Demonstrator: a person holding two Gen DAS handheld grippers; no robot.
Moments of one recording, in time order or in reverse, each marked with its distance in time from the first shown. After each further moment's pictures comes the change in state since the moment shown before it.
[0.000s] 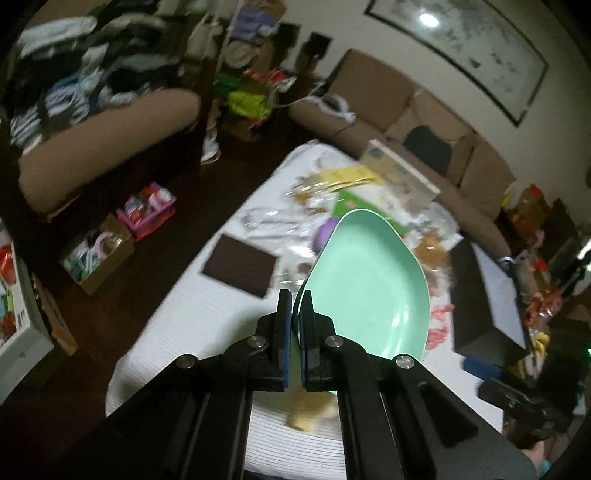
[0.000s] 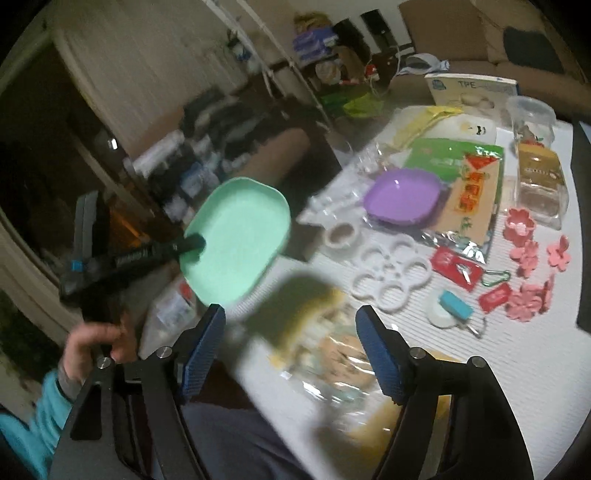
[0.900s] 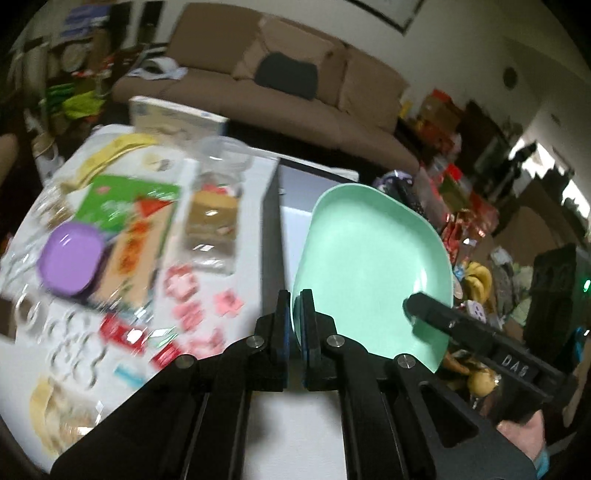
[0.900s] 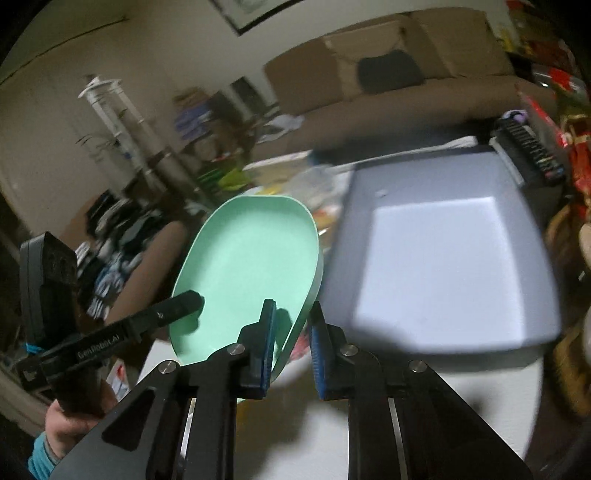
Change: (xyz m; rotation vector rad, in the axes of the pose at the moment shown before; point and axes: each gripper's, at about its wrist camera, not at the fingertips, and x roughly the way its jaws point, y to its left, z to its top) left arm 0.135 -0.398 -0.027 0.330 0.224 -0.277; right arm -0.228 -0.206 0.065 0.227 -0.196 -0.385
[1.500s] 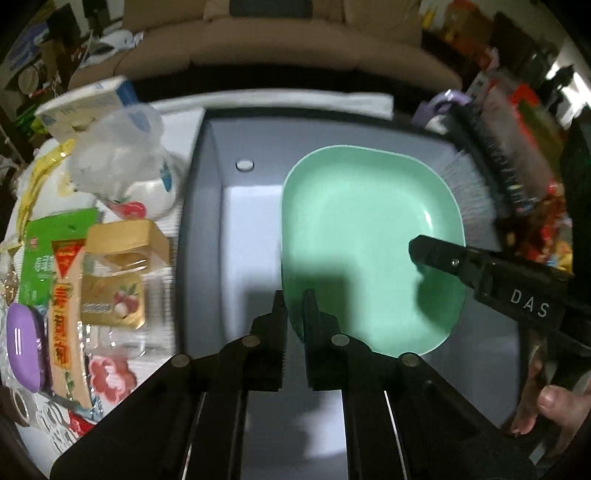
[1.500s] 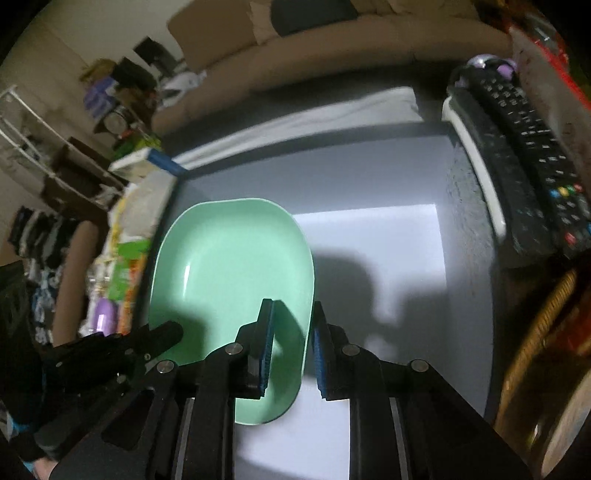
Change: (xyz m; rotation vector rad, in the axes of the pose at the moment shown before) left arm 0.238 -0.060 0.070 0.130 0.300 0.221; right arm 0.141 -0.166 0.105 0.112 0.281 -0.205
